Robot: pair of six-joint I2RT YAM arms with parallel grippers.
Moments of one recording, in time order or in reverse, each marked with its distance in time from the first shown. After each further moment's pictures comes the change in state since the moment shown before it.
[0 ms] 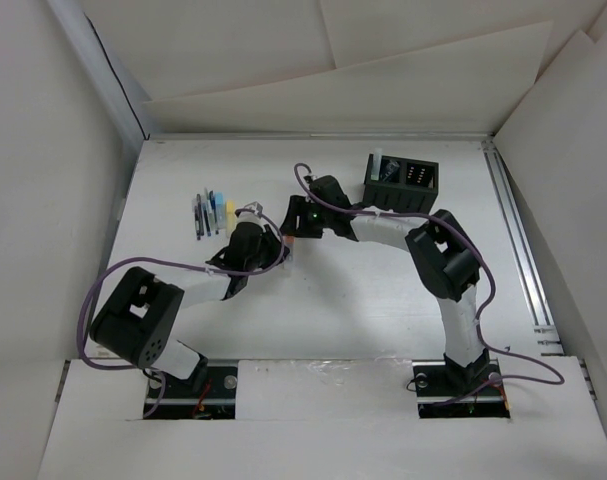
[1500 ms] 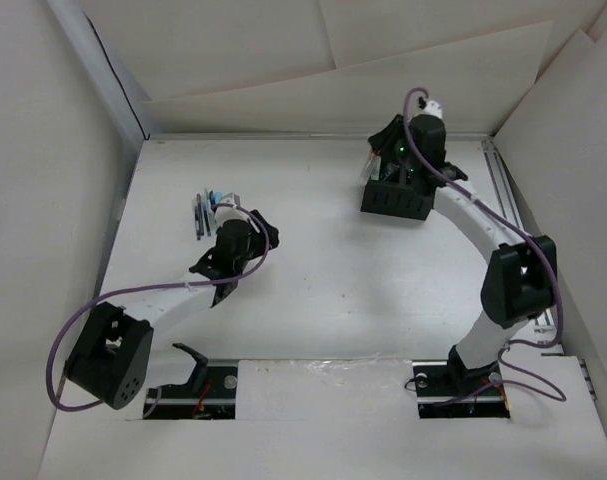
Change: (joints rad) left arm 0.003 -0.256 -0.015 -0.101 -0.224 -0.009; right arm -0.347 -0.367 -0.026 0.043 0.175 -0.050
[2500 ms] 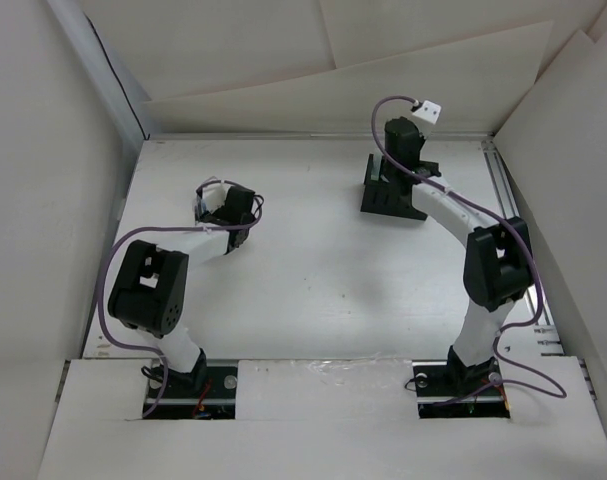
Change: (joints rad) left arm 0.165 0.435 0.389 -0.368 -0.300 -0.101; right arm 0.033 0.120 0.076 0.065 0.795 -0.275
